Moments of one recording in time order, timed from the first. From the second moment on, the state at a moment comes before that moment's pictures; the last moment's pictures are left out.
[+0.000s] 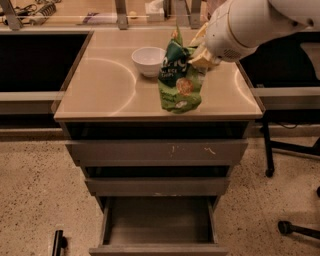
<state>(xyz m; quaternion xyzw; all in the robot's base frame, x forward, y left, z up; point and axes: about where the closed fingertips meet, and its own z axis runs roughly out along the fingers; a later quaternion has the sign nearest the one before) 0.588 -0.089 0.986 -0.64 0.66 -0.08 0.40</state>
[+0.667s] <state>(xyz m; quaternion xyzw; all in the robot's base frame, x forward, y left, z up) 0.639 -0.121 0.971 -0.61 0.68 -0.07 0.41</state>
